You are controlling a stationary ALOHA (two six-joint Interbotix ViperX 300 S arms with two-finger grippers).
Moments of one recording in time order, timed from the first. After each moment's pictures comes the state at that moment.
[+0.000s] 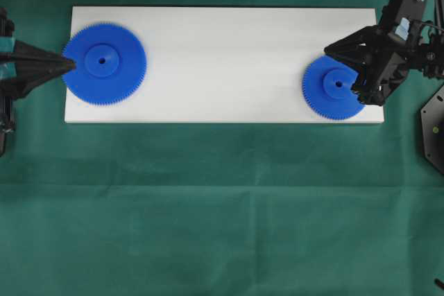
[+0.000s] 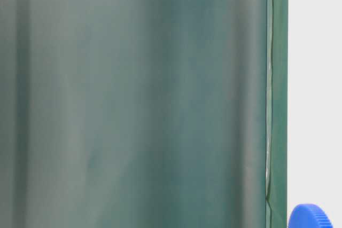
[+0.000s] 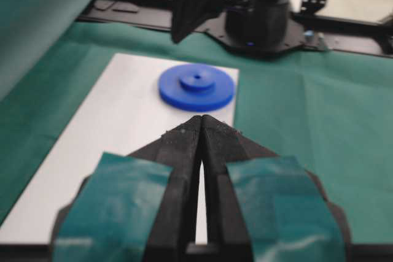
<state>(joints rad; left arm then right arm) 0.14 -1.01 1.25 -0.02 -0.30 -0.04 -0.38 -0.57 1.15 -0.35 -0.02 0.59</state>
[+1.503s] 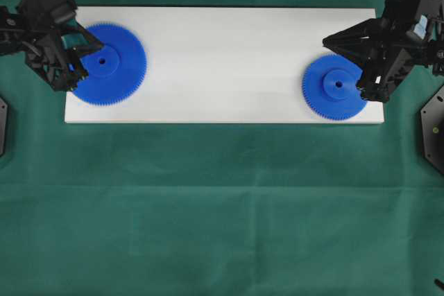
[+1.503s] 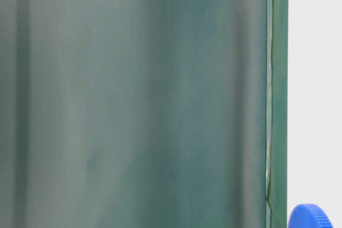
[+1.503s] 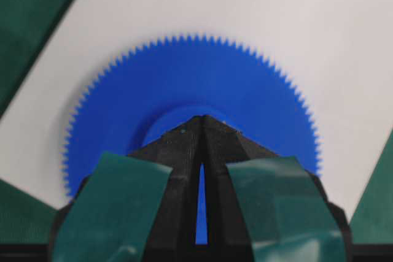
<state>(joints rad) 0.44 -0.49 1.04 -0.02 0.23 -0.03 -0.39 -0.62 1.15 -0.39 -0.07 0.60</state>
